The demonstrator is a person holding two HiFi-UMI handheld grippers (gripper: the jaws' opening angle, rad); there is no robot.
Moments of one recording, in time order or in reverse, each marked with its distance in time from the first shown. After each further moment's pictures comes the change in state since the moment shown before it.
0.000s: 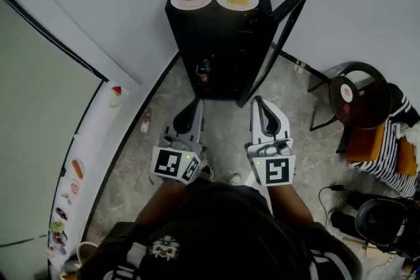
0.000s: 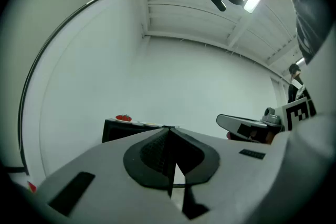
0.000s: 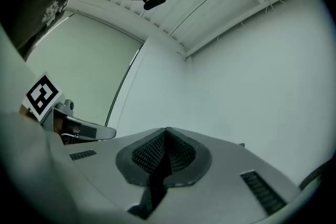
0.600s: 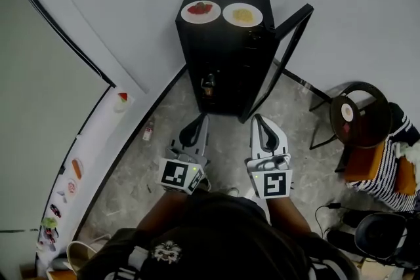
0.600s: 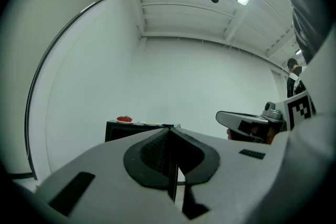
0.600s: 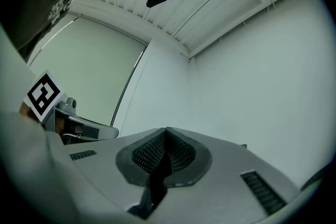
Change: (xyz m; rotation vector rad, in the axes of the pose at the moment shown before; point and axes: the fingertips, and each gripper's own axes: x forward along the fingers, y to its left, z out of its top) left arm -0.016 -0.028 -0.004 0.055 0.016 0.024; right arm -0.028 0.002 0.006 0.006 -0.011 0.034
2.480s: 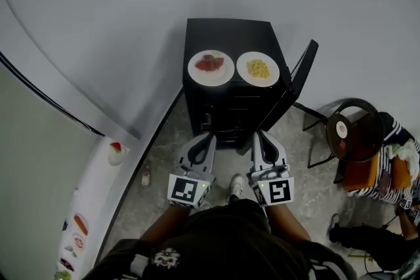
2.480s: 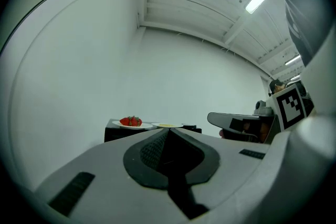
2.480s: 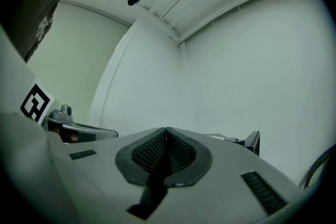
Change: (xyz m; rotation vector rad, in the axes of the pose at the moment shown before) left arm 0.133 0.155 -0.010 -0.020 0.029 -0.175; right arm 0.194 -0.004 -0.072 0.029 0.115 -0.109
